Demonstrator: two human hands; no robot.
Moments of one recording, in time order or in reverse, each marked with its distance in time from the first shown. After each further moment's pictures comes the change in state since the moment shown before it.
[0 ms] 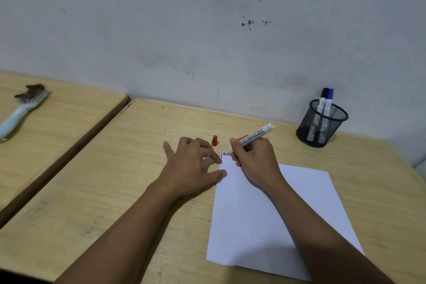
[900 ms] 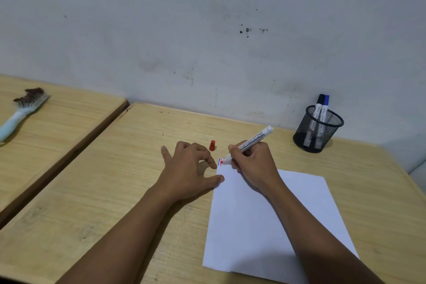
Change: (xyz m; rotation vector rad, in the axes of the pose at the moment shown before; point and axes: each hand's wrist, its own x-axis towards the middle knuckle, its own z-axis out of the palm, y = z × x) left_hand 0.003 -0.001 0.001 0.011 0.029 -0.029; right_hand 0.000 -0.006 -0.007 0.079 -0.055 0.031
